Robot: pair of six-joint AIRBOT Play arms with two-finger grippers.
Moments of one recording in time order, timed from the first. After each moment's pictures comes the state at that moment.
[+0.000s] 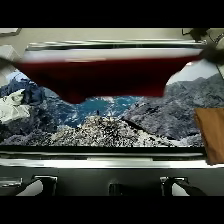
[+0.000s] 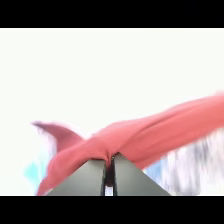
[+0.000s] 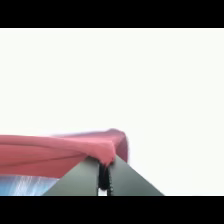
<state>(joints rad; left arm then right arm) 0.38 -1.15 1.84 0.72 -1.36 -1.18 -0.24 -1.16 1.86 -1.23 1.20 1.46</state>
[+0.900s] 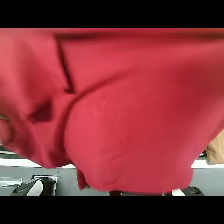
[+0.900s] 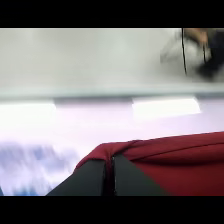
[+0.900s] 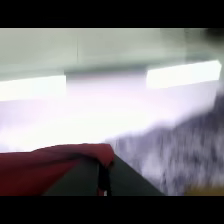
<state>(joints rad) 0.35 -0.89 1.83 0.96 -1.38 -1.39 -0.24 -1.00 1.96 -1.41 1.46 1.56</state>
